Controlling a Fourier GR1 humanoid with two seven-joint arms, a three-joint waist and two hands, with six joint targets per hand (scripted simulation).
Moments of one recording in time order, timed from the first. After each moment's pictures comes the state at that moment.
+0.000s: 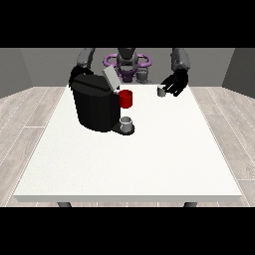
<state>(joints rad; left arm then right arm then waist) -0.73 0.41 0.04 -0.68 -0.62 -0.08 -0.31 -0.22 -0.03 -0.06 -1.26 -0.04 -0.14 -0.07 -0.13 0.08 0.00</state>
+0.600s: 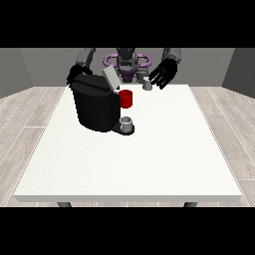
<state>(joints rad) -0.94 0.43 0.09 -0.70 -0.61 -0.13 -0.18 -0.27 -0.01 -0.03 -1.29 -0.04 -0.13 -0.09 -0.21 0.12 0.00</state>
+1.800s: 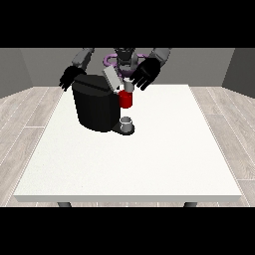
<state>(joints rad) -1.16 0.47 0.13 -0.65 -0.63 -0.15 -0.10 -0.31 -0.03 -0.03 -1.37 -0.01 -0.16 -0.06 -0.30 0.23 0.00</state>
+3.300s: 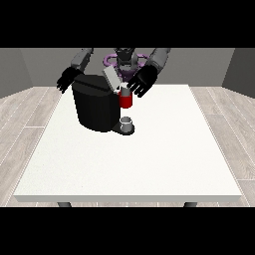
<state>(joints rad) -1.16 0.42 0.13 -0.62 -0.66 -0.15 -0.13 -0.32 -0.05 -0.07 -1.37 -0.04 -0.16 -0.06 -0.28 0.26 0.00</state>
